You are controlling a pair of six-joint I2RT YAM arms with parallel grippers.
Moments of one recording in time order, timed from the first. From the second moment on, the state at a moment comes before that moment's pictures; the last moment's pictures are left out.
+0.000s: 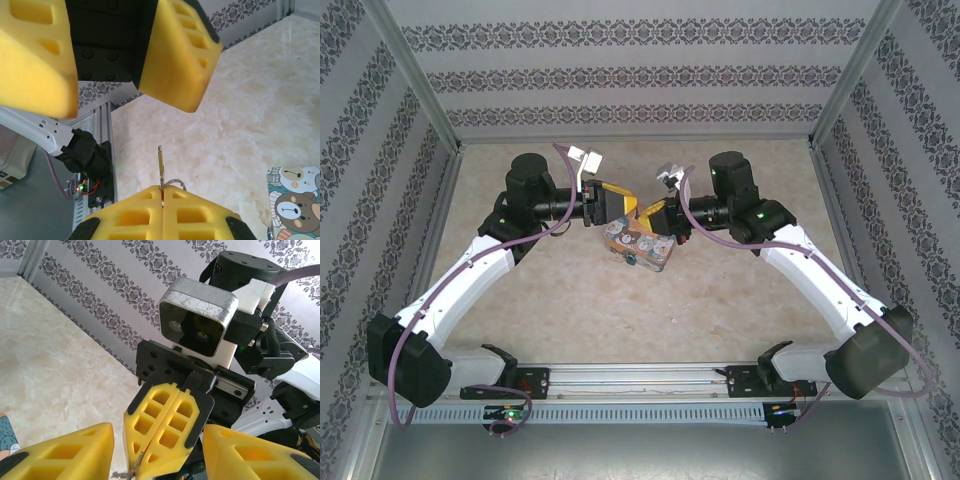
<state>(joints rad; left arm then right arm) -0.41 1.27 1.11 0.03 0.93 -0.57 0.50 1.30 1.21 -0.43 -0.91 0.02</state>
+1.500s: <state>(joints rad) -0.42 1.23 1.03 0.07 0.84 -0.53 0.46 1.31 1.17 -0.20 -0.94 0.25</state>
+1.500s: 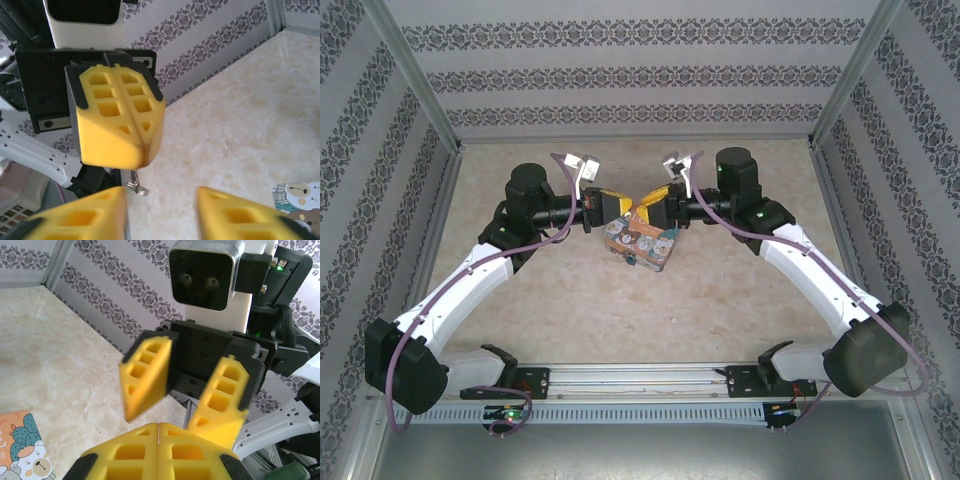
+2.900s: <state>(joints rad) -0.42 1.23 1.03 0.09 0.74 -0.53 0.50 1.40 1.15 -0.02 -1.03 0.42</state>
